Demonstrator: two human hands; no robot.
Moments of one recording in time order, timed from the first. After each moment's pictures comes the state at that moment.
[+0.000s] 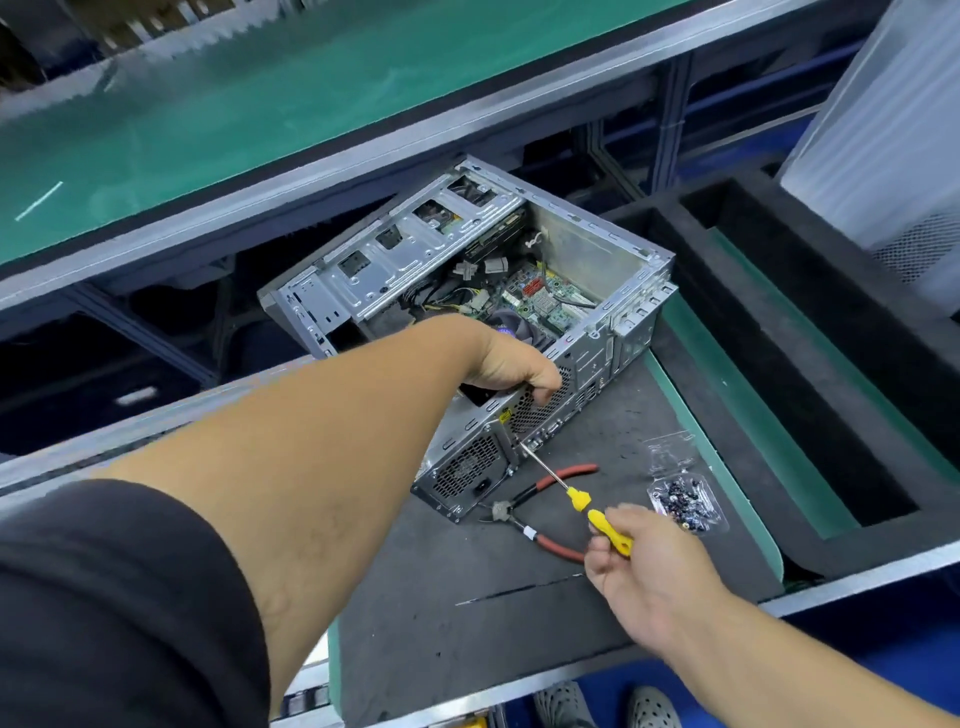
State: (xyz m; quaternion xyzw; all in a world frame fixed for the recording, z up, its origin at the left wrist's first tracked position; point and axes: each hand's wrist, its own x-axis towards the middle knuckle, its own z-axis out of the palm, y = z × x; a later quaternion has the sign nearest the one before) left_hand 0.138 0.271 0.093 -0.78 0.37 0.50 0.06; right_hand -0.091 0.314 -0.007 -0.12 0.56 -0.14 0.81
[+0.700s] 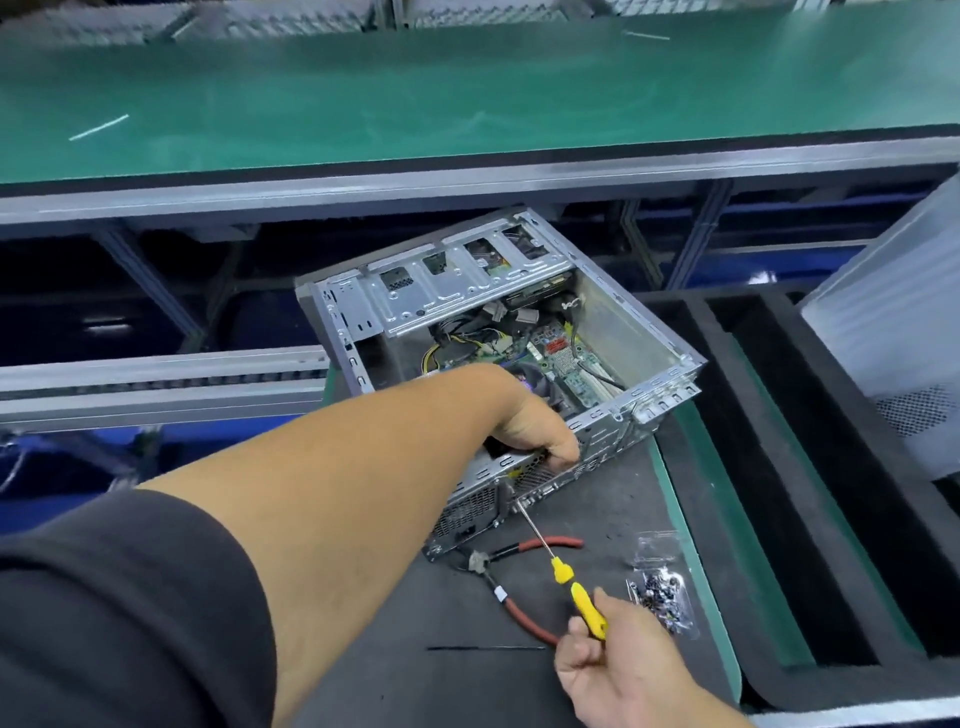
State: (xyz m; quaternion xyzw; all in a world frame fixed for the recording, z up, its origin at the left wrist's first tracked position) left_hand 0.147 0.266 0.087 -0.75 0.38 0.53 0.07; right_hand -0.085 0.302 -0.001 -0.08 0.61 -0.07 0.78
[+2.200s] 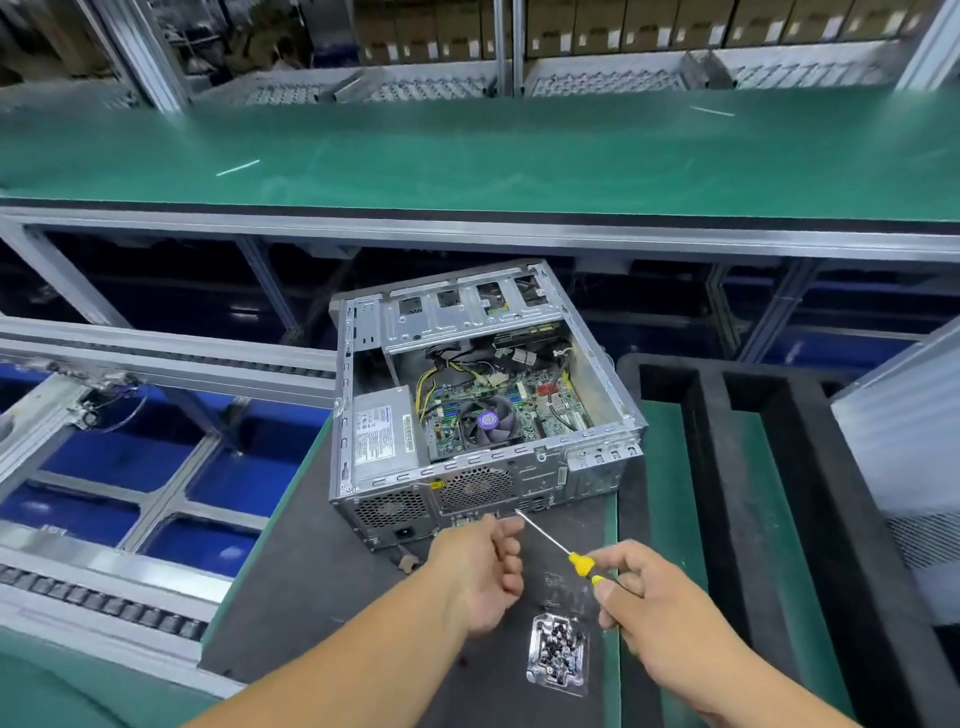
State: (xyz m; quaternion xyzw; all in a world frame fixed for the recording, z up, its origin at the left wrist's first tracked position) left_hand -0.010 0.283 0.035 -0.52 -0.32 0.38 -0.70; right_hand -0.139 0.120 0.040 -0.77 0.23 0.10 0.59
